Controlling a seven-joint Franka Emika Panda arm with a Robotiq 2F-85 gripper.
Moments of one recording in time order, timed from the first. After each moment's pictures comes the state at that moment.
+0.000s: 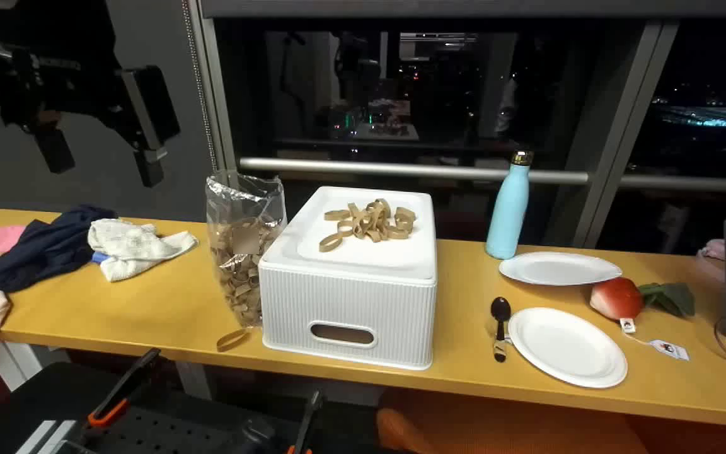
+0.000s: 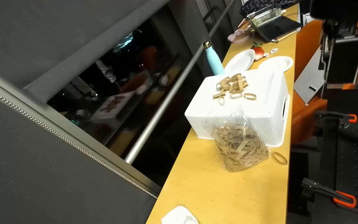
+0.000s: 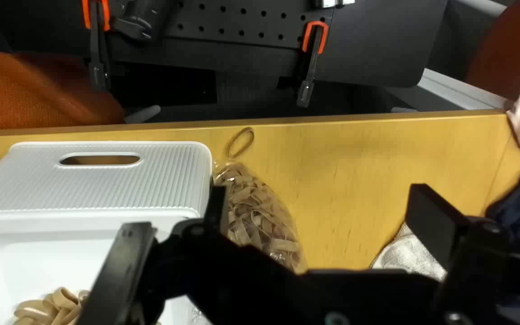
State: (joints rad) arm 0.14 -0.84 0.00 -2.81 0.11 2.11 -0.07
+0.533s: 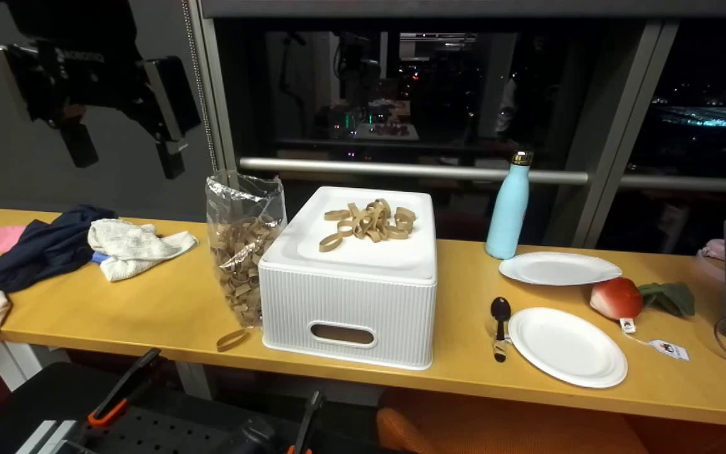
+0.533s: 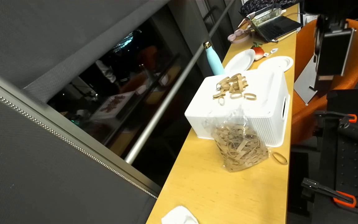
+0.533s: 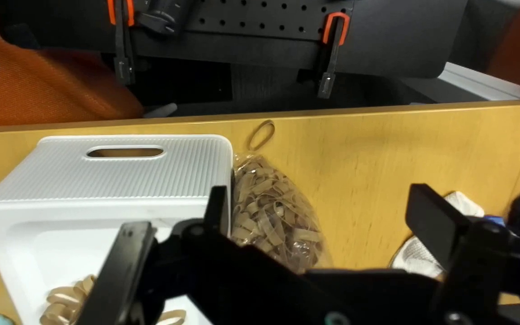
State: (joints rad) arm 0.10 -0.80 0.00 -2.78 0.07 2.11 -0.07
